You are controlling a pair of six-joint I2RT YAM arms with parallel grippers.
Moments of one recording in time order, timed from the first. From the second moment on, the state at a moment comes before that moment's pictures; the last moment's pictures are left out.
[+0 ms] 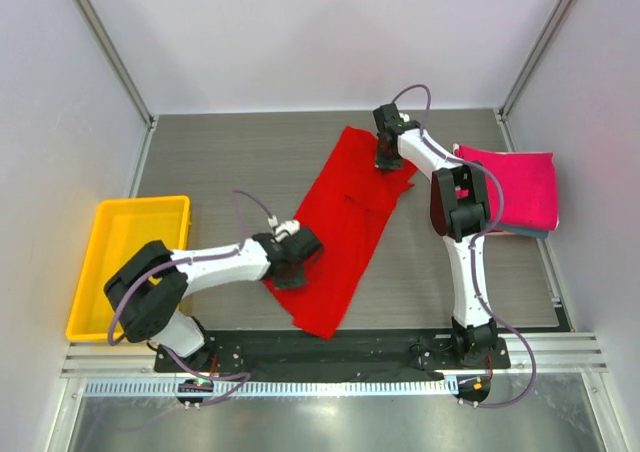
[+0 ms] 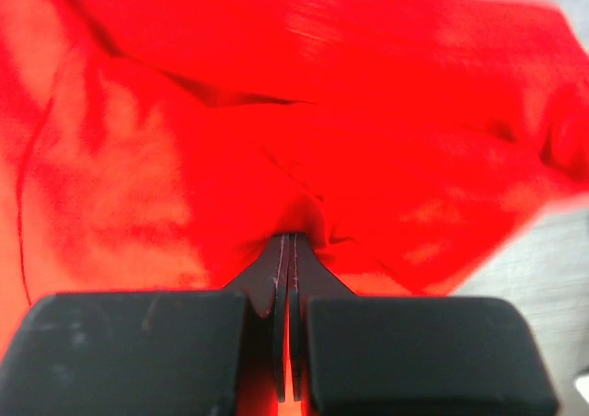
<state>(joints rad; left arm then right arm) -0.84 1.53 0.83 -0.59 -0.23 -0.92 0.29 2.32 1.90 -0.66 0.21 0.44</state>
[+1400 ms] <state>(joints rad) -0.66 1.64 1.17 -0.60 -0.06 -0.85 0.33 1.86 1.36 -0.59 0.17 0.50</state>
